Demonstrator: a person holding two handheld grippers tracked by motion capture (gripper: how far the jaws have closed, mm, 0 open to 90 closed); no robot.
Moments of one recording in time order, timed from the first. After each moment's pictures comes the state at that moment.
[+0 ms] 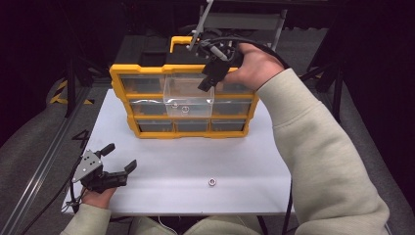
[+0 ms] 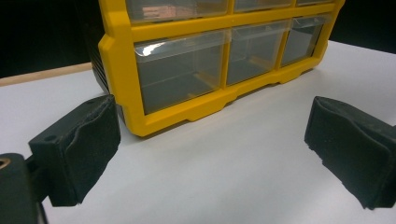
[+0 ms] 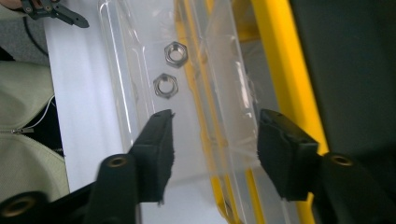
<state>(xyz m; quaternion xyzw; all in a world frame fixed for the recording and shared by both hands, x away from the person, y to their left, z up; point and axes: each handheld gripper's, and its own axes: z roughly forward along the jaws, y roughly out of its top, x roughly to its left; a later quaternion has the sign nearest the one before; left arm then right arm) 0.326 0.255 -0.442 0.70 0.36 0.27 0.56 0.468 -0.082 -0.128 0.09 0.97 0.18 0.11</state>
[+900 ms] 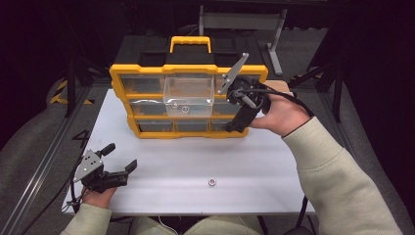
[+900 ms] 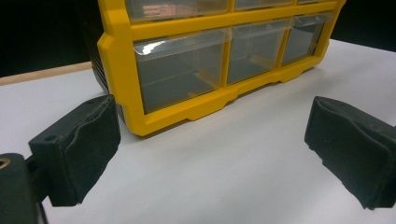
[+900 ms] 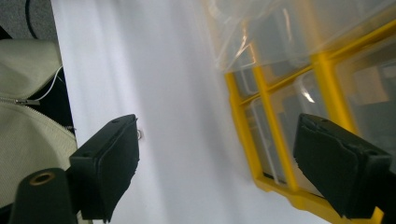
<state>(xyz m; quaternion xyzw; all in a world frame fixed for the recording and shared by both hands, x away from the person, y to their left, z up) 0.326 0.255 -0.442 0.70 0.36 0.27 0.55 0.416 -0.142 -0.206 0.11 0.97 0.20 0.10</state>
